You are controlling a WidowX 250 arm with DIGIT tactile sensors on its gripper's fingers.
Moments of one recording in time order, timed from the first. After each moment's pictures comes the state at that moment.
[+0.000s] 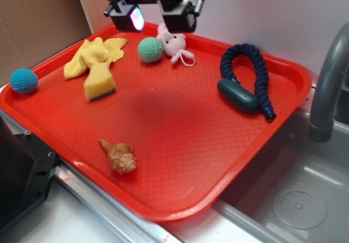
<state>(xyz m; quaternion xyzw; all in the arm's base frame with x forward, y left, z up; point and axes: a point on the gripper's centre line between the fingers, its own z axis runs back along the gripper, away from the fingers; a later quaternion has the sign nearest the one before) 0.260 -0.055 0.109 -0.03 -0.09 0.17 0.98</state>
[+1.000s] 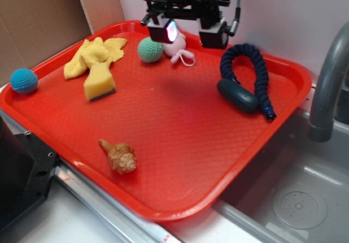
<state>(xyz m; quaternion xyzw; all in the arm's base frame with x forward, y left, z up) 0.301 -0.072 0.079 0.01 -0.07 0.16 0.98</state>
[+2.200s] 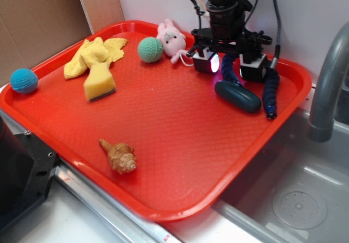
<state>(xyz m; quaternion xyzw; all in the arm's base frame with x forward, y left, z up) 0.337 -0.108 0.019 -0.02 -0.05 0.11 0.99</state>
